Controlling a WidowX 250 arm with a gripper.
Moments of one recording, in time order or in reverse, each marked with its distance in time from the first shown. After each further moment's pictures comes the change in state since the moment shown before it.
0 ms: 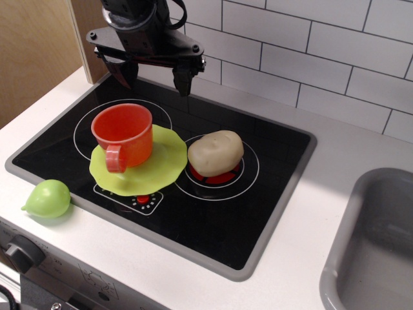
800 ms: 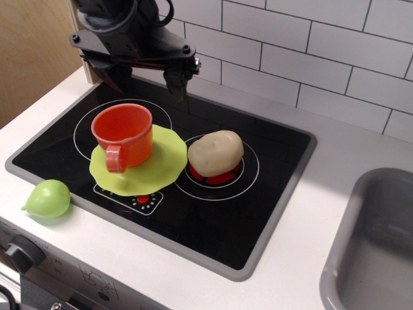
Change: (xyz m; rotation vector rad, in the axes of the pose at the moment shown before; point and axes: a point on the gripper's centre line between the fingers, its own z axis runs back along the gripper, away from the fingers) arm -0.019 -0.001 0.038 -0.072 -0.045 0.002
